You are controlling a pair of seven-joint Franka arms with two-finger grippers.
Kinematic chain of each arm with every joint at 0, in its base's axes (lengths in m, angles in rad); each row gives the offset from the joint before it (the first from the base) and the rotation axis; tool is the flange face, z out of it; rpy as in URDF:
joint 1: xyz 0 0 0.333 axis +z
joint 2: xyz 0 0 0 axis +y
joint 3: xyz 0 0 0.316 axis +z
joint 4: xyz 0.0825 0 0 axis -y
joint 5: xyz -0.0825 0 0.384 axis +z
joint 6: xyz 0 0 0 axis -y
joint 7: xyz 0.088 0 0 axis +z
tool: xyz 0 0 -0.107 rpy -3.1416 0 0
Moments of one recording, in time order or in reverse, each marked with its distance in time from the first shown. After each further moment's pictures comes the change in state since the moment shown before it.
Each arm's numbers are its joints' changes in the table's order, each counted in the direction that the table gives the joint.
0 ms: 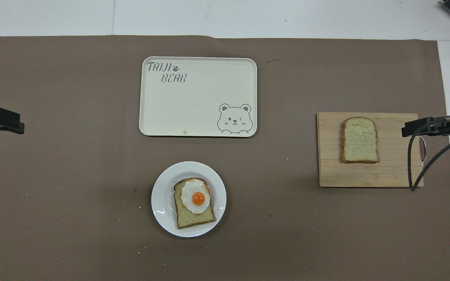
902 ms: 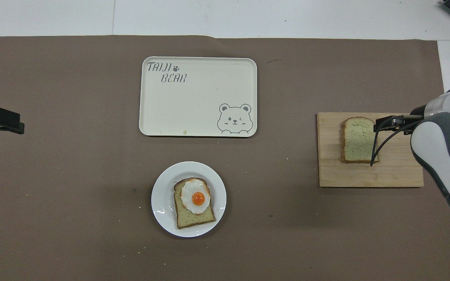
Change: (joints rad) left arm 0.000 0.000 0.000 0.000 0.000 0.000 0.000; right arm -0.073 0.201 -0.002 -0.140 0.100 0.323 0.022
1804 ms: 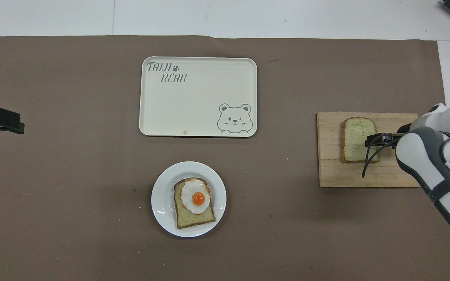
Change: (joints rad) left arm 0.000 0.000 0.000 0.000 0.000 0.000 0.000; right arm -0.039 0.058 0.001 -0.135 0.054 0.127 0.110
